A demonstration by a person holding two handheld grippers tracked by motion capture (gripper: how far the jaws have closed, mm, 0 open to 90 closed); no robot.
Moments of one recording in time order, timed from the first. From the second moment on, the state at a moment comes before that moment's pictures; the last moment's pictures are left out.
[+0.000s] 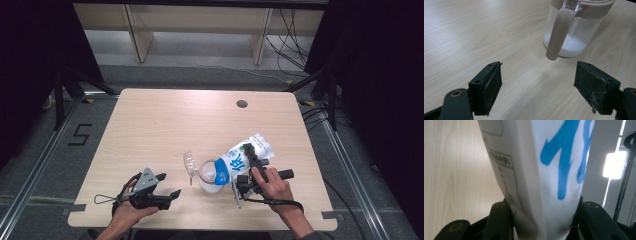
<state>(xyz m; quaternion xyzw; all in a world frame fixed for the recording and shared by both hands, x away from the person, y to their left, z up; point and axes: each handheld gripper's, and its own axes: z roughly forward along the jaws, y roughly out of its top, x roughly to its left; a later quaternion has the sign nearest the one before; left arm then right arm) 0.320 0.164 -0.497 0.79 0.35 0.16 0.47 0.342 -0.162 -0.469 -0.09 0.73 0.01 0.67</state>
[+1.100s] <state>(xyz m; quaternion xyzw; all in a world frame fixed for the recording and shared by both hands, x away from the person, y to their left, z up) 0.320 0.164 -0.497 0.79 0.35 0.16 0.47 0.342 -0.162 -0.469 -0.09 0.73 0.01 0.67</state>
